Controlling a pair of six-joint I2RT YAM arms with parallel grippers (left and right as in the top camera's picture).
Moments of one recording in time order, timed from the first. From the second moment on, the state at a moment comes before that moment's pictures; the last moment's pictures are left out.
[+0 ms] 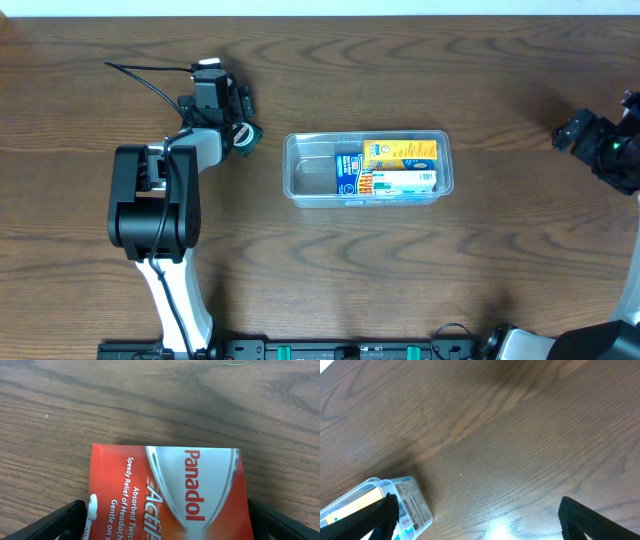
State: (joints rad) left arm -0.04 2.16 1.20 0.27 -0.22 -0.15; right arm -0.46 1.45 1.38 -1.02 -0.21 0.20
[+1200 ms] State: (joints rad) left arm -0.09 1.63 1.20 -0.31 -0.22 -0.15; right arm -0.46 1.45 1.38 -1.02 -0.21 0.20
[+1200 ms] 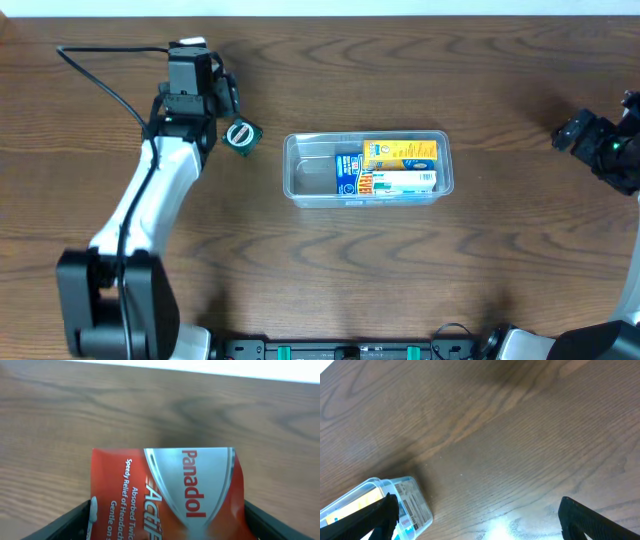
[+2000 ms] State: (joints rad) left arm -0.61 1.45 1.20 -0.57 -0.22 -0.38; right arm -0.46 1.45 1.38 -1.02 -0.21 0.20
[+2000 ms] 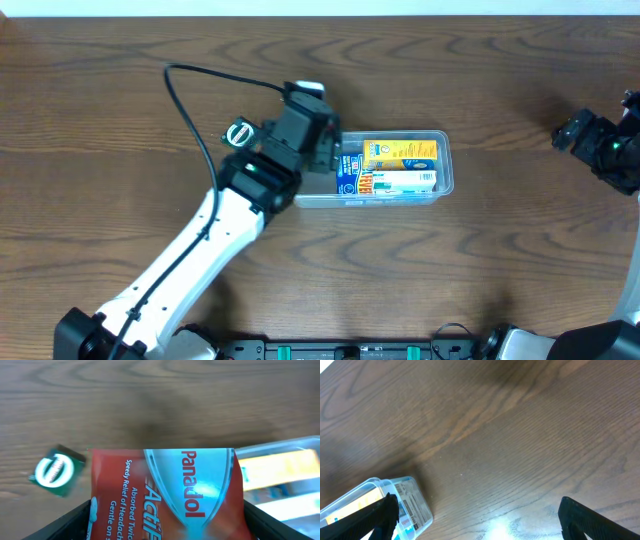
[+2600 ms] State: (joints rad) left arm -0.71 1.62 1.20 -0.63 -0.22 -0.57; right arm -0.46 1.45 1.38 -1.02 -0.21 0.20
